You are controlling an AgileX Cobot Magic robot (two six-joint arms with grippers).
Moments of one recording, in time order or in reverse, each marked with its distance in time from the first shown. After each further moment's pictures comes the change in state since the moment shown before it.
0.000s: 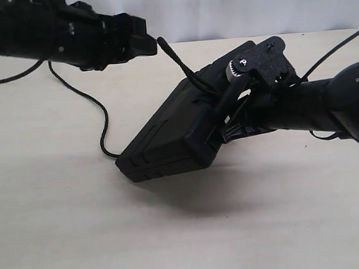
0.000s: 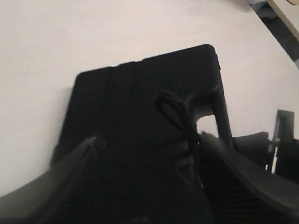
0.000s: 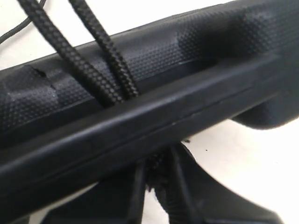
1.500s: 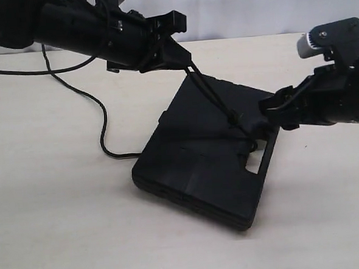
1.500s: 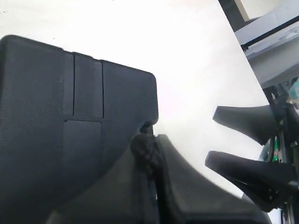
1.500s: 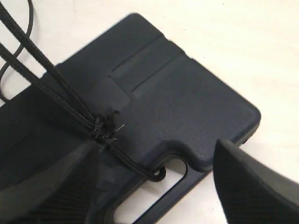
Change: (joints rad) left arm -0.023 0.220 -0.183 -0.176 0.209 0.049; right arm -0.244 -0.253 0.097 -0.076 0.231 0.130
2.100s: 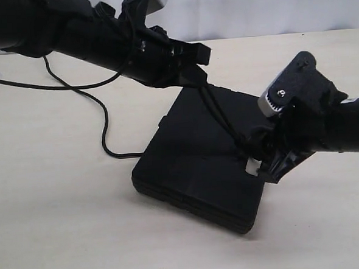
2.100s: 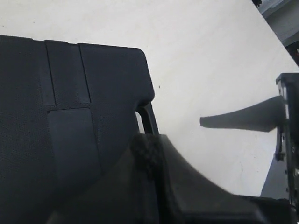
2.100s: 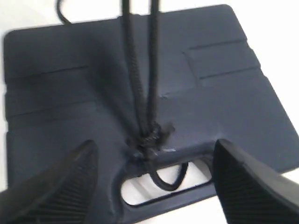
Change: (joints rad) left arm -0.094 0.000 -0.001 0.159 -0.038 0.001; right arm 0.137 0.017 0.053 -0.026 0.002 -0.352
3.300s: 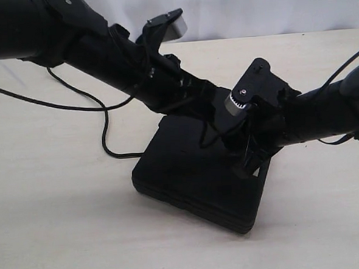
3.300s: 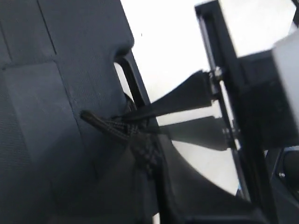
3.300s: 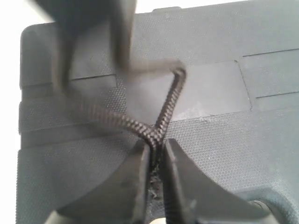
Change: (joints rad) left arm -0.033 0.049 0.000 0.060 0.135 0.049; right arm 0.004 0.237 -0.145 0.111 0.128 -0.144
